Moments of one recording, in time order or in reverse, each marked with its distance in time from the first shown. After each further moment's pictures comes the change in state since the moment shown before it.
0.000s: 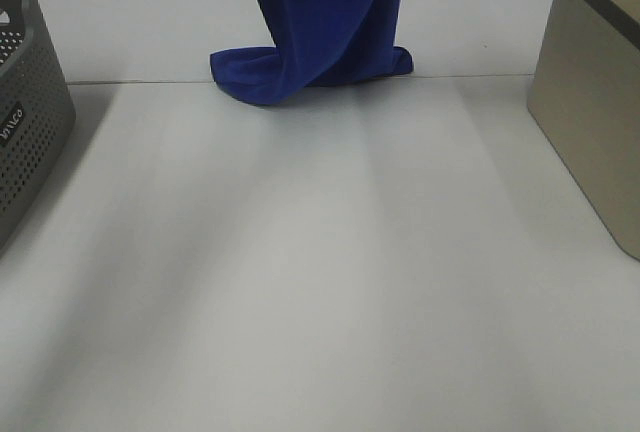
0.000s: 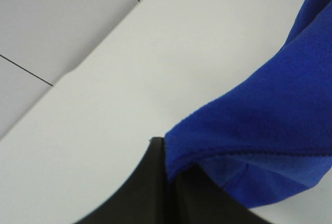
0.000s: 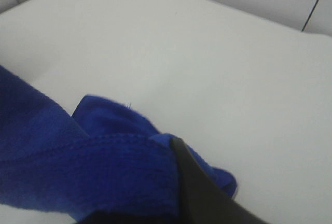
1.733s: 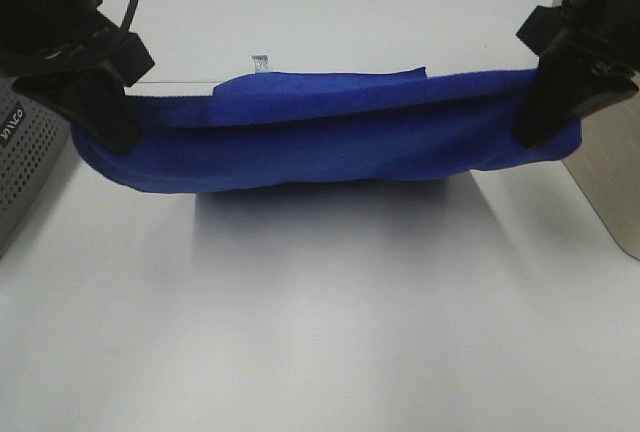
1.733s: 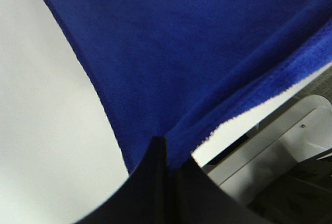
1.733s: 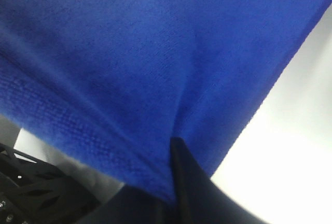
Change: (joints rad) left arm -0.006 -0.755 1.247 -0.352 0.337 -0.285; right arm 0.008 -0.652 1.086 -0.121 0.425 0.231
